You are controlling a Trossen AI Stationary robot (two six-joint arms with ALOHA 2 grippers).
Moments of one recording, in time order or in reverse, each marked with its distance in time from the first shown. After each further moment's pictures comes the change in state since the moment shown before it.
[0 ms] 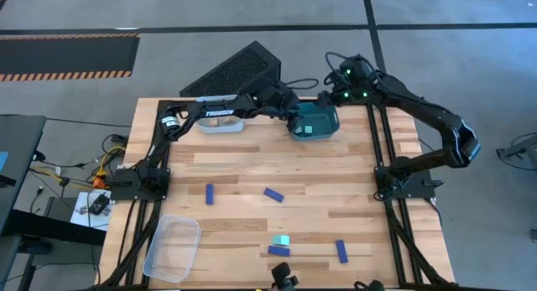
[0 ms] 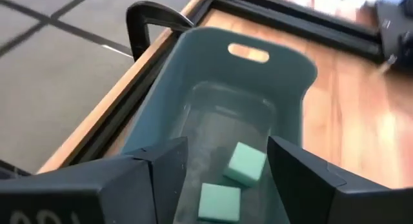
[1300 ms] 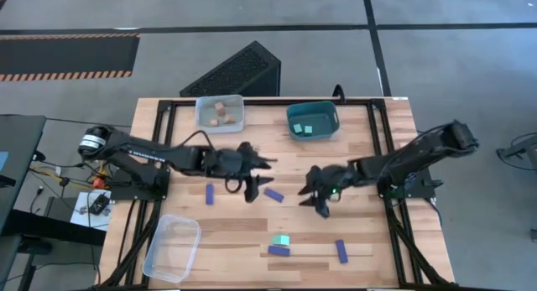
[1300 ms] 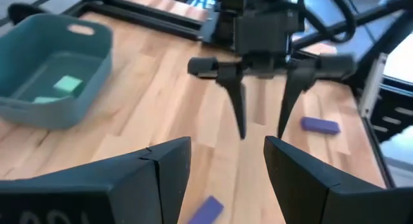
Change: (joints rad) left arm -0.590 -0.743 -0.663 0.026 -0.323 -0.278; right arm 0.981 0.005 -0.593 0.746 0.233 0.000
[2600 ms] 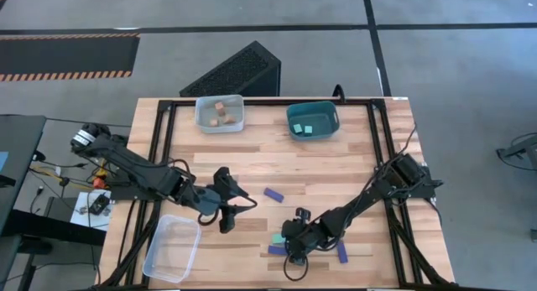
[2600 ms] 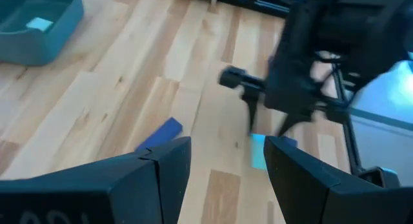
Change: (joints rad) left arm -0.333 -0.098 0.001 -0.296 -0.222 -0.214; right arm 0.365 0.669 0.572 -0.333 0.335 0.294
